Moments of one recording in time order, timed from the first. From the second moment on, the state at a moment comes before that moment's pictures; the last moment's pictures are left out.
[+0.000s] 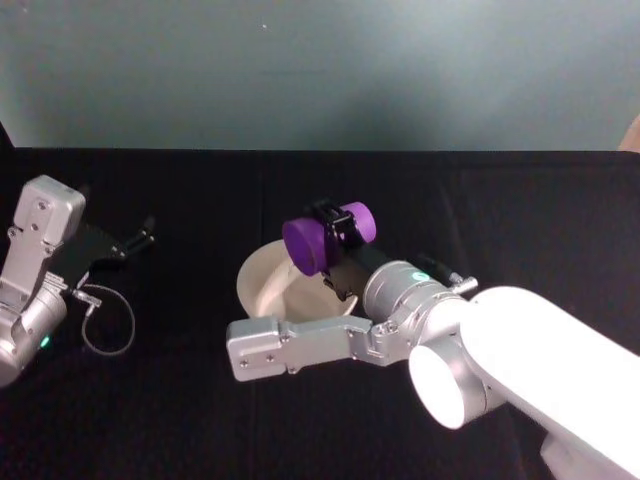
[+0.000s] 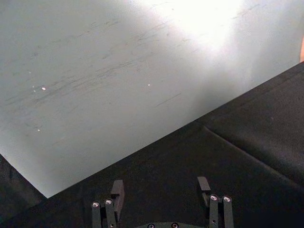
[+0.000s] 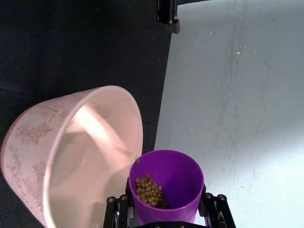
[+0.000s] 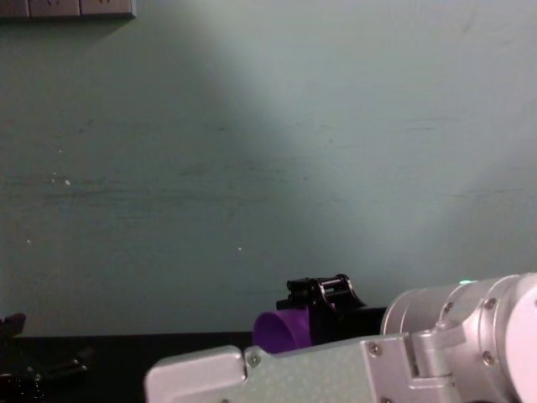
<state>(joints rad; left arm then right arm) -0.20 0.60 0.45 -1.41 -0.25 -0.12 0.03 0.45 0.43 -0.89 -1.74 -1.06 0.42 0.49</state>
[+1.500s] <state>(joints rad) -0.20 0.60 0.45 -1.41 -0.25 -0.12 0.03 0.40 0.41 -0.87 -1.74 -1.26 0.38 0.52</state>
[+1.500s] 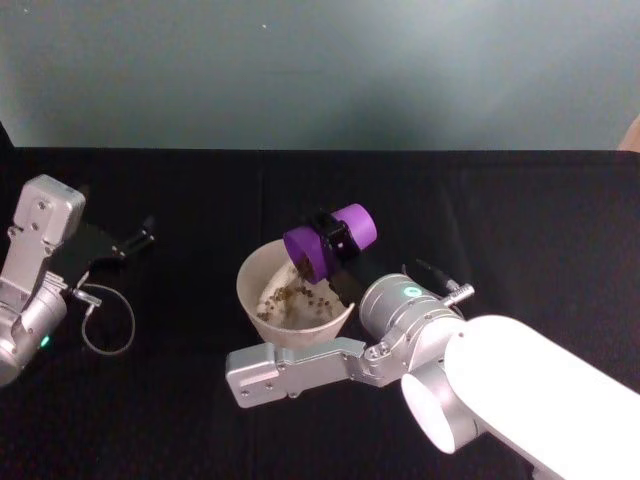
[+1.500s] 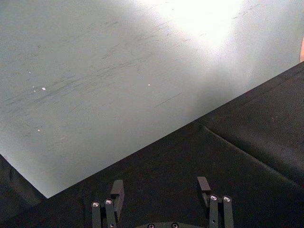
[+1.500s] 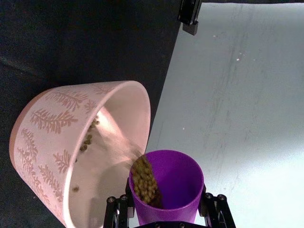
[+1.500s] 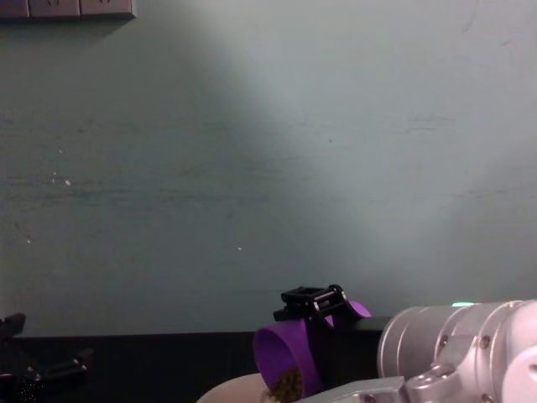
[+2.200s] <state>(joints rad) -0.20 0.60 0.45 -1.41 -0.25 -0.12 0.03 0.37 0.39 -0.86 -1.74 -1.36 0.36 0.51</state>
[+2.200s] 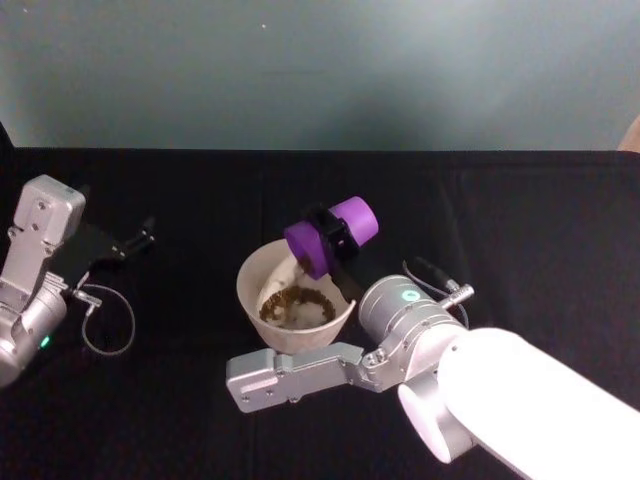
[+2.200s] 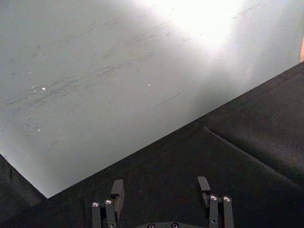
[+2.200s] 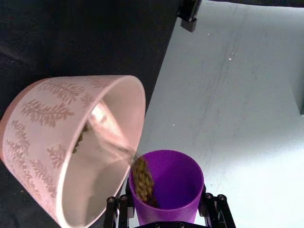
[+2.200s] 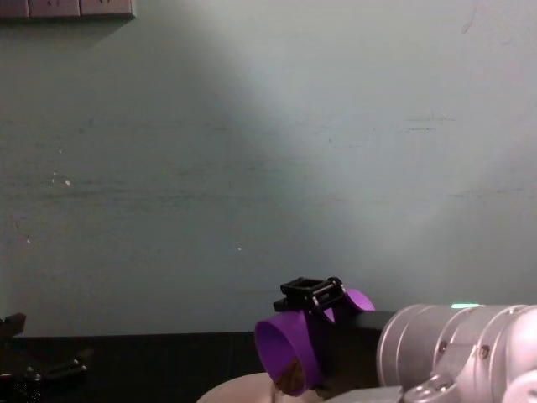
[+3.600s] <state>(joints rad) -0.20 0.60 0.45 -1.41 -0.25 -0.12 0.03 0.38 0.36 -0.92 -1.73 -1.68 0.35 0.63</state>
